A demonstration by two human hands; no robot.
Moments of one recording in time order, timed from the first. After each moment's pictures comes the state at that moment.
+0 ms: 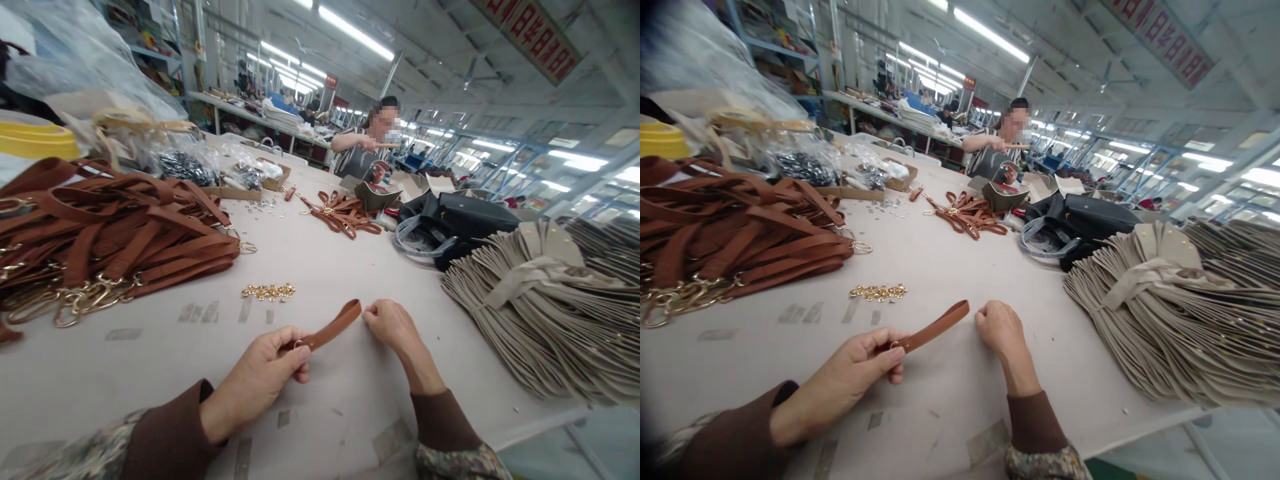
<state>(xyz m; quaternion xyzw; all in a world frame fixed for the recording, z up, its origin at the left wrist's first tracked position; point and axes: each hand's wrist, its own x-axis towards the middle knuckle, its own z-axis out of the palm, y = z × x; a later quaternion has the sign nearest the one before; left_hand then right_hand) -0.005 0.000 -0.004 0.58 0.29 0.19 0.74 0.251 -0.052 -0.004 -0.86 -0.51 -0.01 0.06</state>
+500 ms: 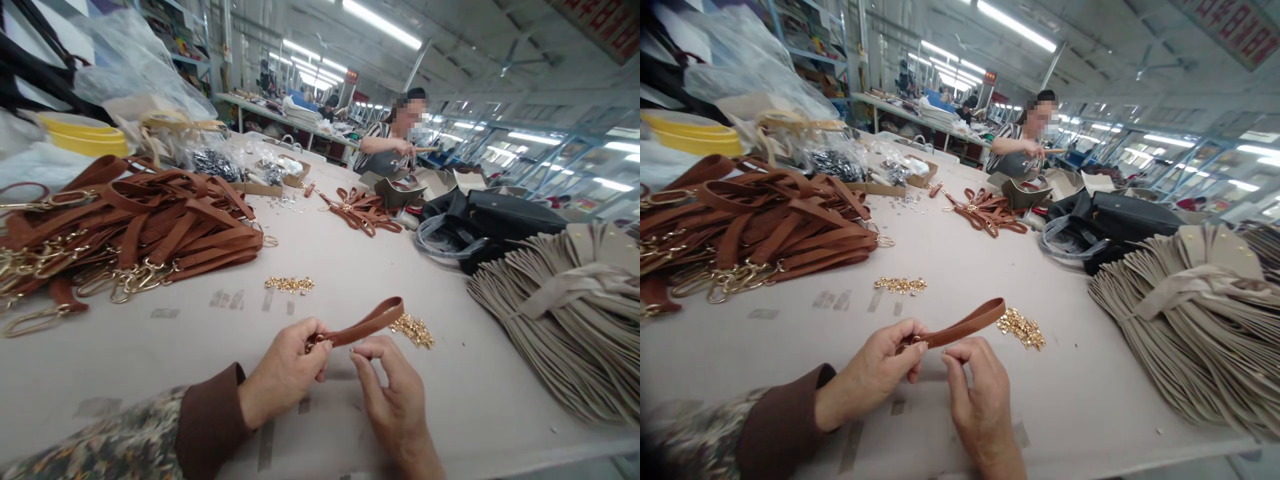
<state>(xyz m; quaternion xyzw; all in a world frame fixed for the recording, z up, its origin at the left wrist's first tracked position) -0.001 -0.011 -0.003 0.63 0.31 0.23 0.67 0.144 -0.111 -0.005 -0.62 -0.65 0.00 0.44</state>
